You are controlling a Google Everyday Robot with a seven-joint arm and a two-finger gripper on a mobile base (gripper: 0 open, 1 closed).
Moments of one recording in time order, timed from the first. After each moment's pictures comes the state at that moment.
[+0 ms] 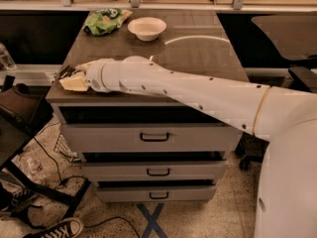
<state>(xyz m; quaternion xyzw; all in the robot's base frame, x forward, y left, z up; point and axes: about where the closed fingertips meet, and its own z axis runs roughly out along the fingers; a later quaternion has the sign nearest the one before) 0.687 0.234 0.832 -0.42 0.68 0.27 0.53</state>
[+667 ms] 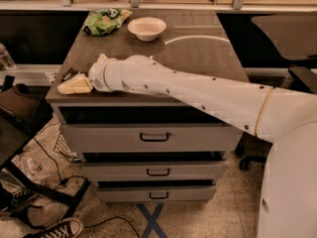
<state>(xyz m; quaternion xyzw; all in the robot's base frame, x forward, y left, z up) 0.684 0.234 0.834 -0.42 0.68 0.28 0.53</state>
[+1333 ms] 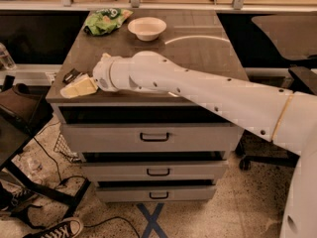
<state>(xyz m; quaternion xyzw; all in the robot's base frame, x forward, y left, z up) 0.665 0.212 0.847 -0.43 0.68 0.29 0.52</state>
